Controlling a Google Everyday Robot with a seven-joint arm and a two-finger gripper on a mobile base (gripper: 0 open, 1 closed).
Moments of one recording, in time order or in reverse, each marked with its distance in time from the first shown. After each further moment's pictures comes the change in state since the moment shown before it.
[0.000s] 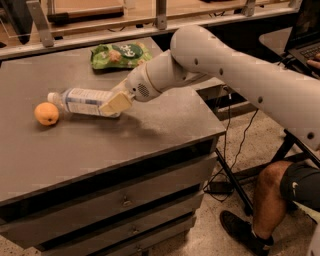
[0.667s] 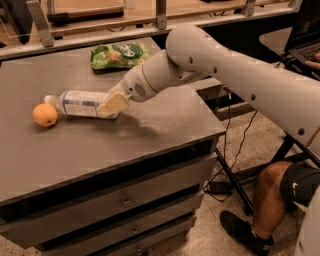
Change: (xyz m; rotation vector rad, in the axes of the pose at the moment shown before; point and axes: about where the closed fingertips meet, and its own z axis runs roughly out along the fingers) arm -0.001 0.002 0.009 -0.036 0.013 0.007
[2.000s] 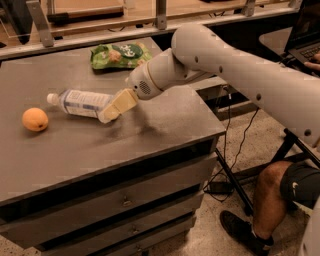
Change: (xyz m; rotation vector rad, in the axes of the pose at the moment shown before) arm 0.004 -0.009 -0.010 0.034 0.004 0.039
